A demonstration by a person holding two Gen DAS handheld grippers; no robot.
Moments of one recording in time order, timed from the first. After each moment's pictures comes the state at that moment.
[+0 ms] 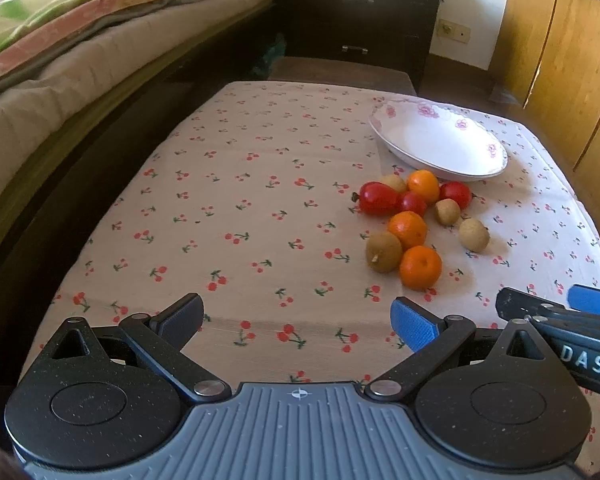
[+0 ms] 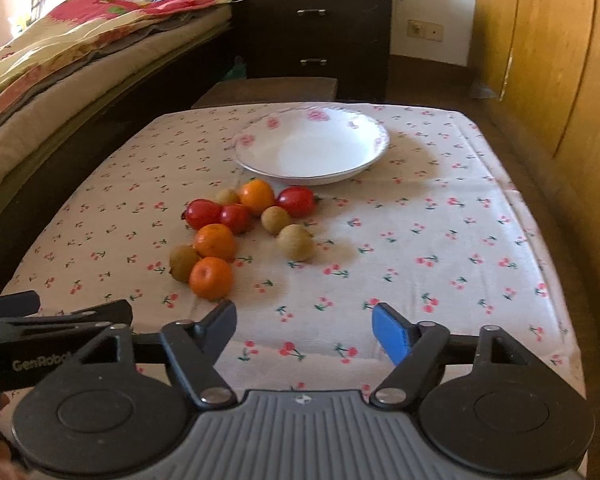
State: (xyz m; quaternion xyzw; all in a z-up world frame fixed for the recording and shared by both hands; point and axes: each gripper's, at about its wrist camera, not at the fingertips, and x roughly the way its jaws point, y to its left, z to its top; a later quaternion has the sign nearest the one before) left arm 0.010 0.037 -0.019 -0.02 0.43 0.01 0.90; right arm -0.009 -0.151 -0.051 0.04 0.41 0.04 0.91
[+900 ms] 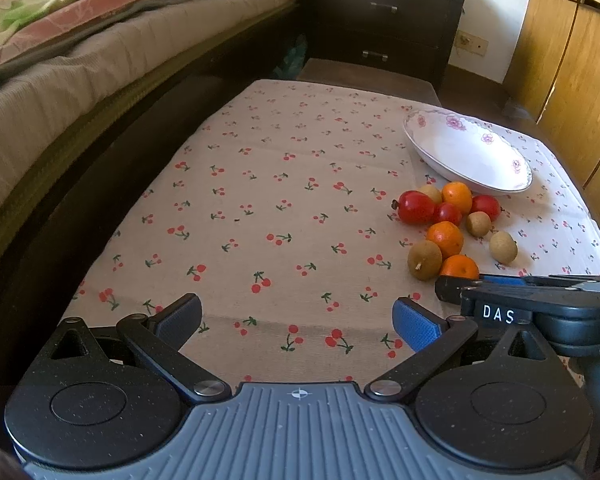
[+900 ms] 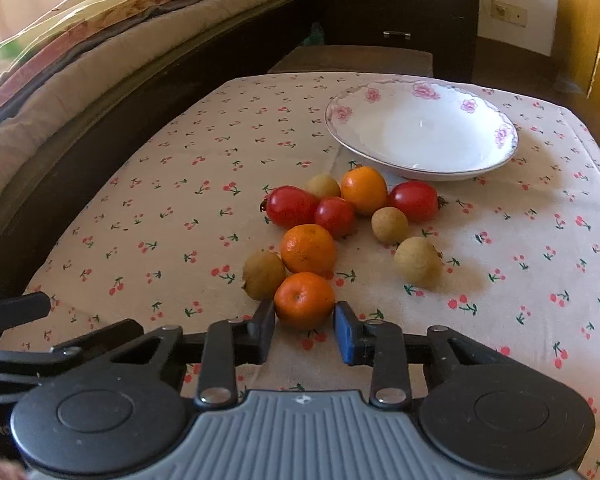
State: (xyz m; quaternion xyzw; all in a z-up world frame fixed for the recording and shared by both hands) left arm 0.011 0.067 -0.022 -0.04 0.43 0.02 0.90; right arm 0.046 -0.108 -0.079 0.03 0.44 0.15 0.89
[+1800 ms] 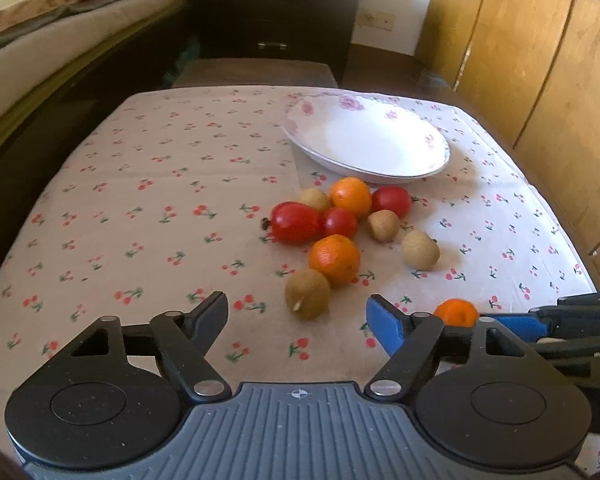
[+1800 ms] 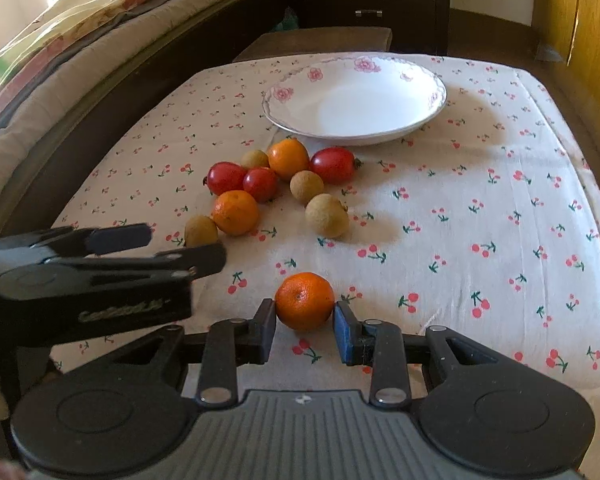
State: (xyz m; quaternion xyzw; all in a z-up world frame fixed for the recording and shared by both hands) left arm 0.059 0.005 -0.044 0.00 0.43 -0.11 0.90; right arm 0.027 -0.171 -0.074 0.06 0.47 0.14 0.87
